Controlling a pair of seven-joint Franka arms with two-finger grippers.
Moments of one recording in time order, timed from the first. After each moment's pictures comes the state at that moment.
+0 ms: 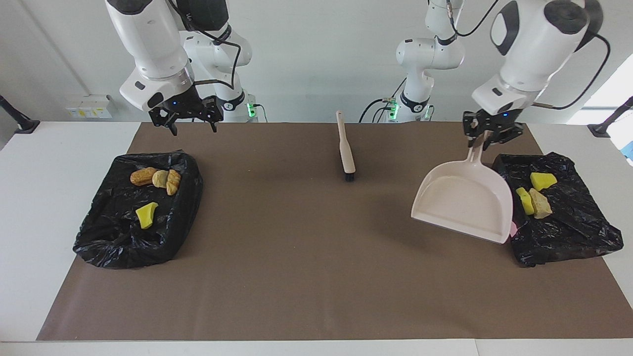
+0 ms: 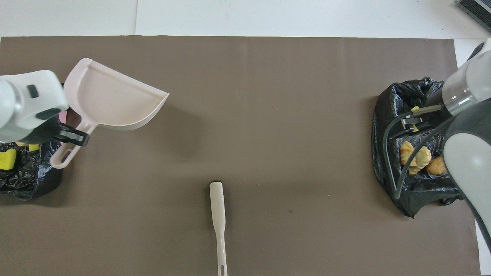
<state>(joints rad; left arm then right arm) -0.25 -0.03 0.01 -1.73 -0.01 1.70 0.09 -0.08 0.11 0.23 -1.41 -0.06 1.39 0.02</state>
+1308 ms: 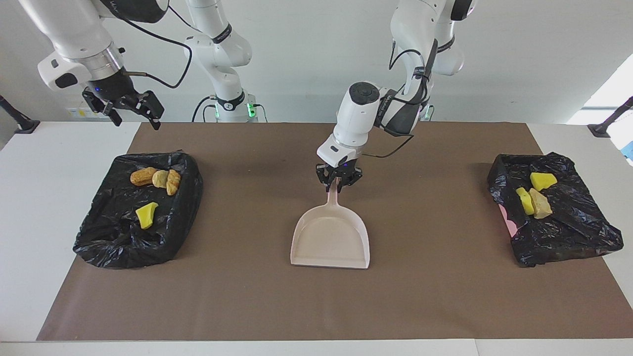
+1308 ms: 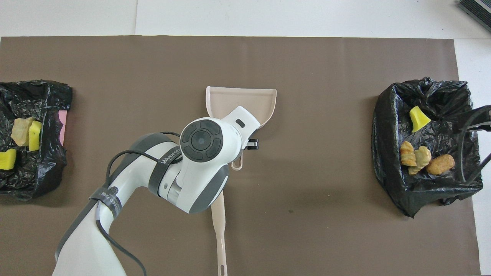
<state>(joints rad) -0.69 0.28 0.01 -1.84 -0.10 2.31 -0.58 -0.09 0.02 -0.01 -1.49 -0.04 1.46 0.02</state>
